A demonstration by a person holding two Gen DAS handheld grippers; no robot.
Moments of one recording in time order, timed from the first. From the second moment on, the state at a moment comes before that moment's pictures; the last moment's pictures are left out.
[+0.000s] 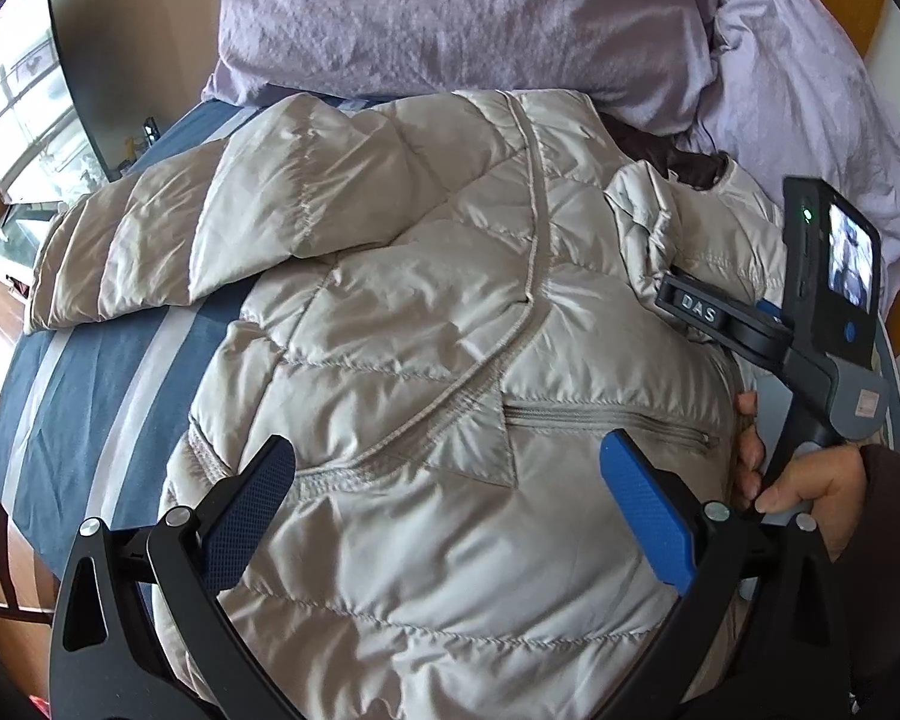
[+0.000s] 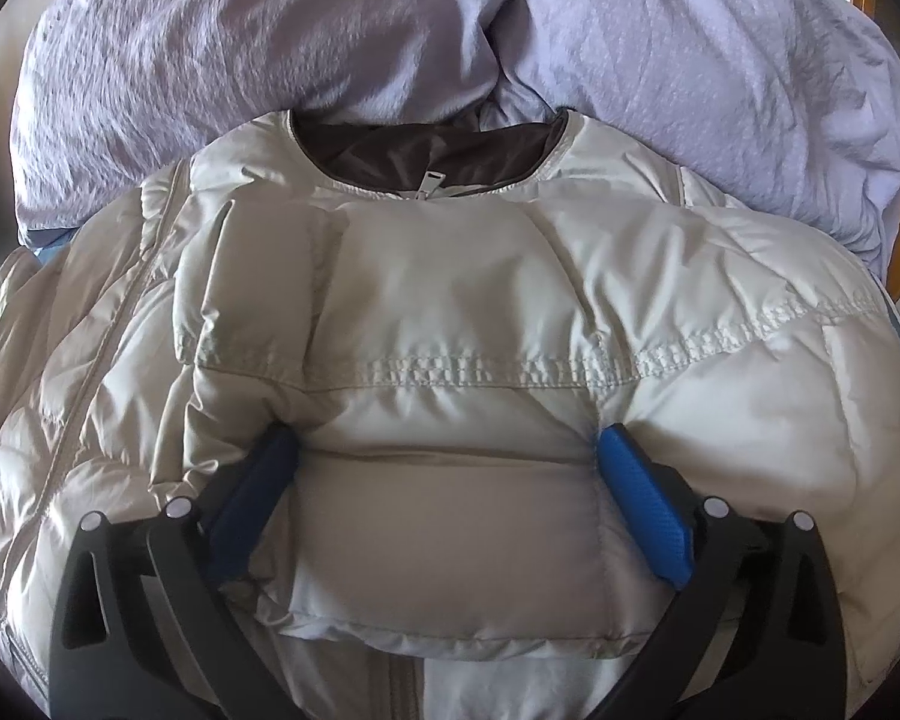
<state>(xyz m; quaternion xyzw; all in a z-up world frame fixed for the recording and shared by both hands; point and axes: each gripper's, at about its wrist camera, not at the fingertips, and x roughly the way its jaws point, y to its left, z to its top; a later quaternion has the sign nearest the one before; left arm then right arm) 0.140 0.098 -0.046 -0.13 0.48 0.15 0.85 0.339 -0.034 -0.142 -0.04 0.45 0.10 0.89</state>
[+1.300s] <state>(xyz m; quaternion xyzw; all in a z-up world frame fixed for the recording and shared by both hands) 0.109 0.372 -0.071 -0.33 0.43 0.36 0.76 0.338 -0.036 -0.139 -0.03 0.44 0.10 0.89</state>
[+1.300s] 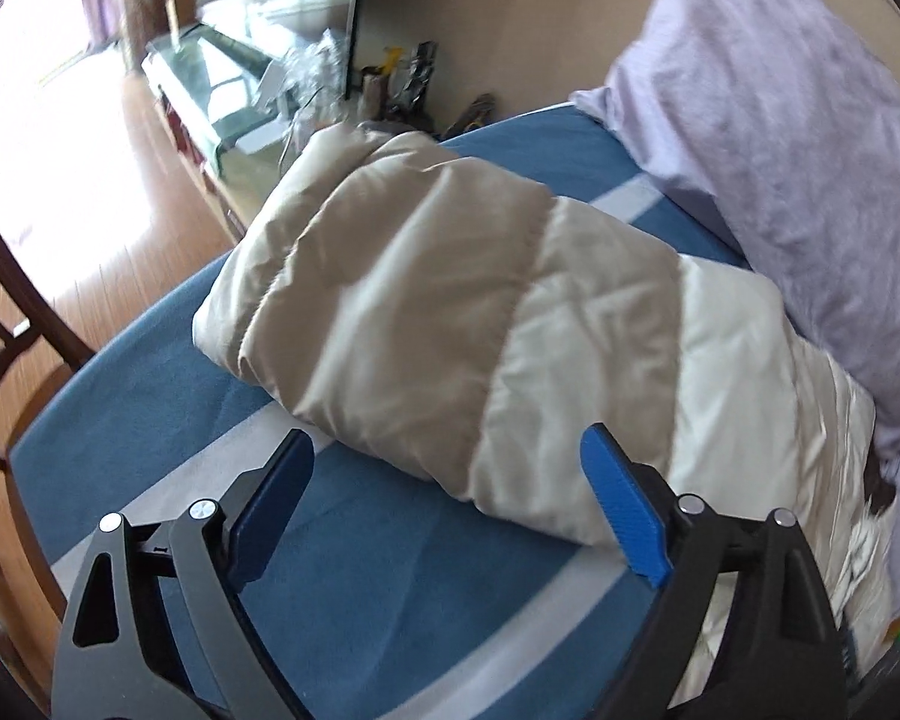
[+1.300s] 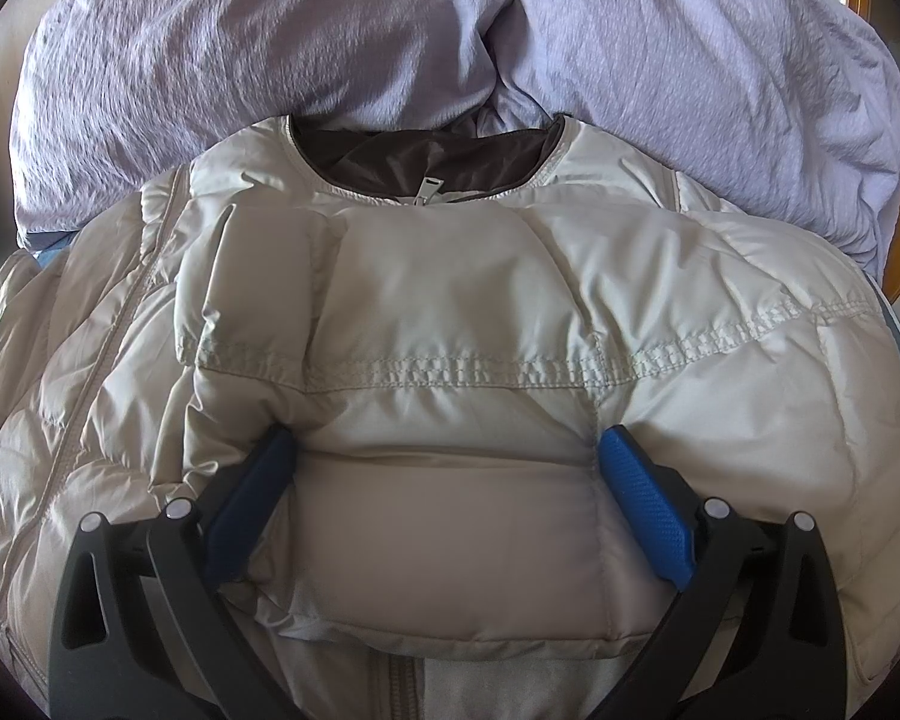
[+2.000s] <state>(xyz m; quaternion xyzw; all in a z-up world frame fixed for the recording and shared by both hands) 0.113 0.399 -0.068 -0.34 0.39 0.41 0.75 0.336 -0.036 -0.139 -0.03 0.44 0.10 0.89</state>
